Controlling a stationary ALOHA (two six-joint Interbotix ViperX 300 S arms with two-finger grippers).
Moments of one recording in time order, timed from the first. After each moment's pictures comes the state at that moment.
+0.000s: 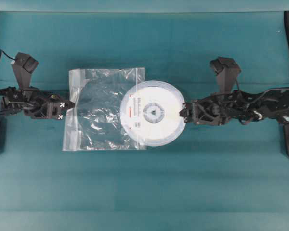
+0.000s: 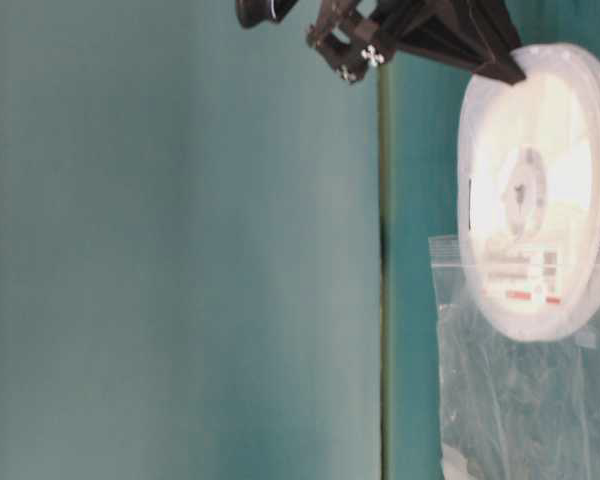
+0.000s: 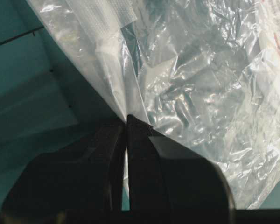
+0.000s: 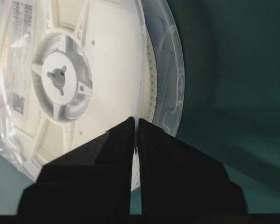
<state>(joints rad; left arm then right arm) 0.32 -0.06 1.29 0.02 -0.53 -0.90 -0.13 0.01 0.99 0.52 -0.20 0.75</state>
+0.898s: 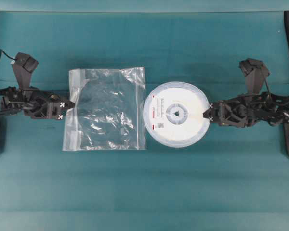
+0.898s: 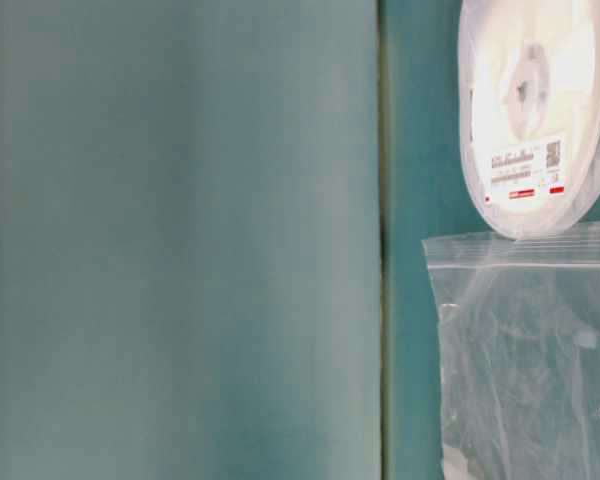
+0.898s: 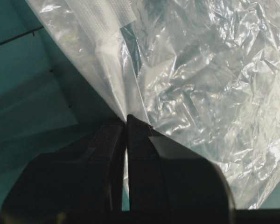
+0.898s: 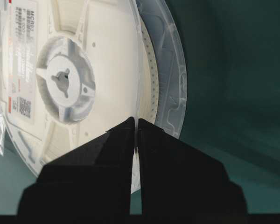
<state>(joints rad) 0.32 -0.06 1.29 0.02 -0.53 -0.90 -0.13 -0.17 1.17 0.58 -0.19 0.75</state>
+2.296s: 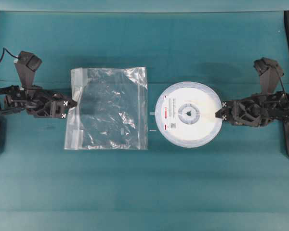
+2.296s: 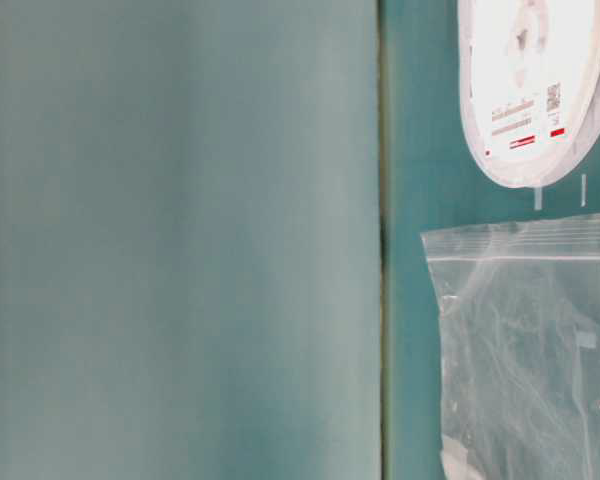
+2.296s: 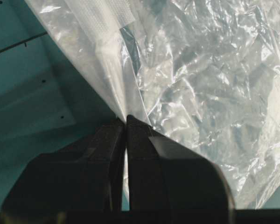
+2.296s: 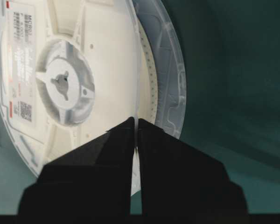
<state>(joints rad) 0.32 -0.06 1.26 0.02 -0.53 -0.90 -0.17 -0.27 1.25 0.59 -0.15 0.75</state>
